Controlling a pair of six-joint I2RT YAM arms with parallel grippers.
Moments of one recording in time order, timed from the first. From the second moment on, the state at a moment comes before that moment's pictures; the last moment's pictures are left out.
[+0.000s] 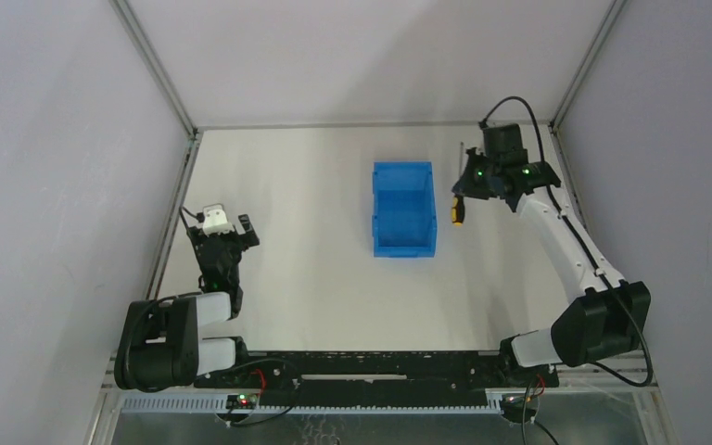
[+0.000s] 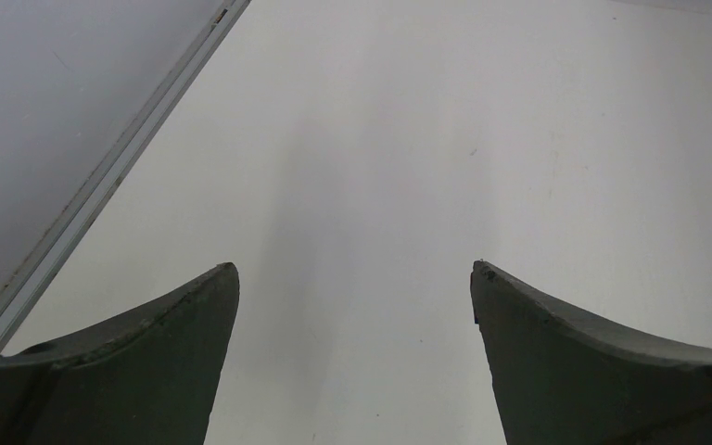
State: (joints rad) left arm 0.05 1.27 0.16 0.99 -0.18 -0.04; right arm 0.18 1.40 1.31 -0.72 -0.03 0.35
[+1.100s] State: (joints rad) left arm 0.05 1.27 0.16 0.99 -0.18 -0.04; right arm 0.60 1.88 1.40 -0.56 0.16 0.49
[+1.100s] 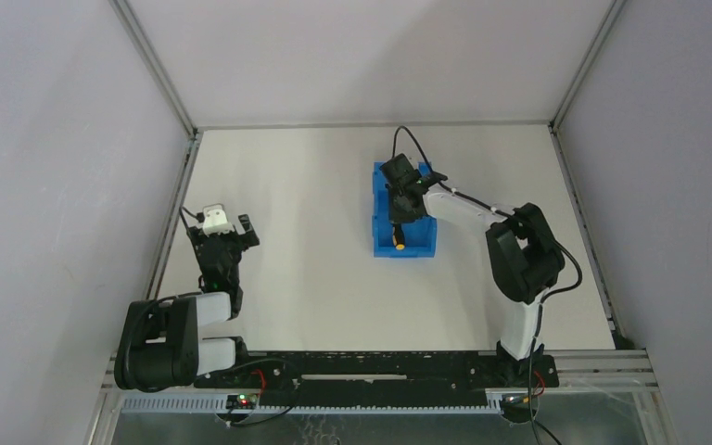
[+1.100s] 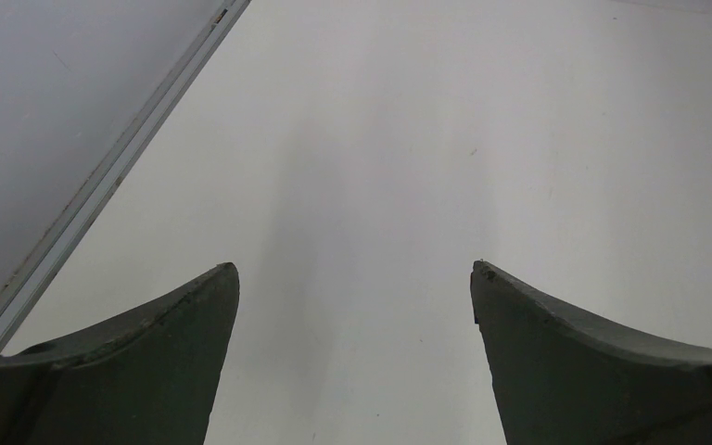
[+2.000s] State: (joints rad) left arm 0.05 1.27 0.16 0.99 -0.18 -0.04; right arm 0.62 1.73 1.42 -0.55 0.24 0.52
